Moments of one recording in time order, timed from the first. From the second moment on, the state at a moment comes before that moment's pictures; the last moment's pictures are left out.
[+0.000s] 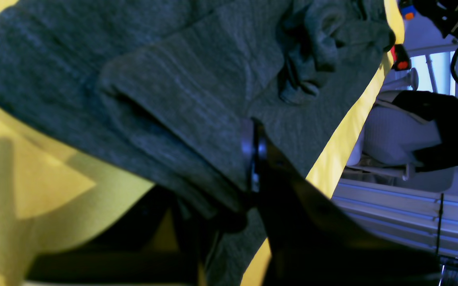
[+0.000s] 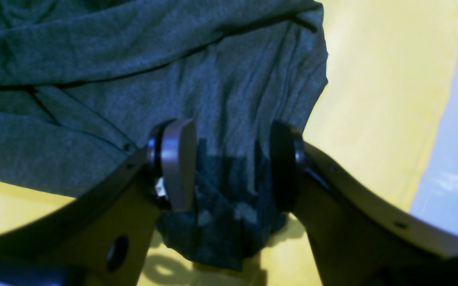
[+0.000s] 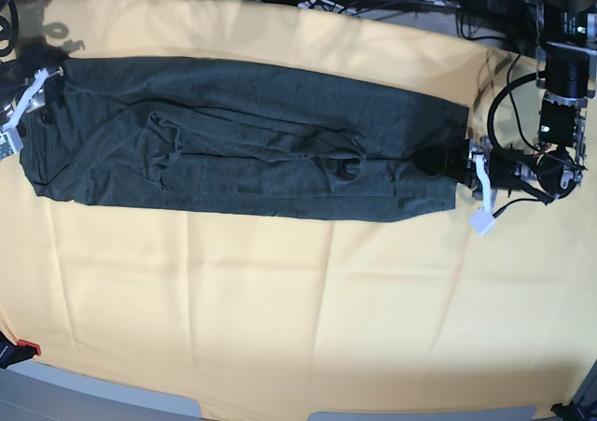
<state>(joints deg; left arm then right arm) -16.7 -36.5 11.3 59.9 -88.8 -37.2 79.6 -26.8 31.9 36.4 111.7 31.9 32.1 -57.9</state>
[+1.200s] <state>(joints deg) -16.4 -25.0 2.0 79.0 -87.2 -34.8 81.1 -26.9 31.9 36.4 111.7 31.9 31.8 -56.4</state>
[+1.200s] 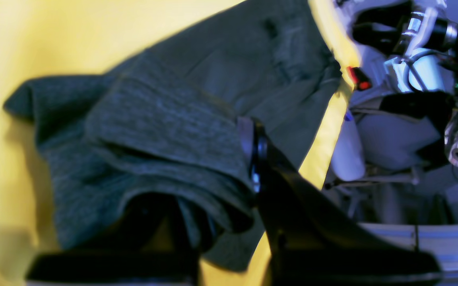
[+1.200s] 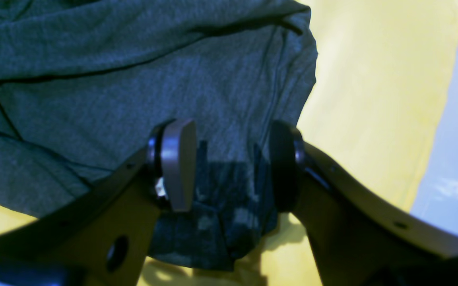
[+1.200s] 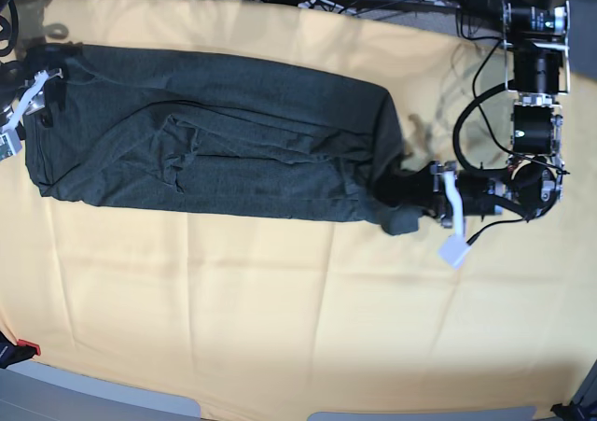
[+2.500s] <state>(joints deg) -12.4 0.5 13.3 77.4 -74.3 -43.7 72.6 -26.8 30.0 36.4 111.7 34.5 32.7 -56.4</state>
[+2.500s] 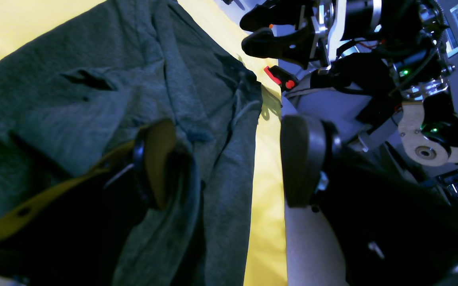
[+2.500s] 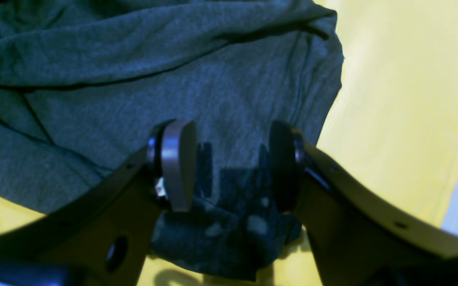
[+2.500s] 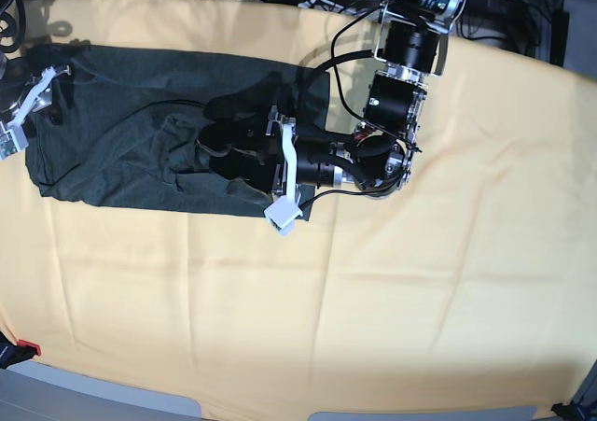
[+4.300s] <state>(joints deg) -19.8 -1.6 16.2 77.6 -67.8 -43.8 77.1 -26.8 30.0 36.4 111.7 34.3 32.7 -56.4</state>
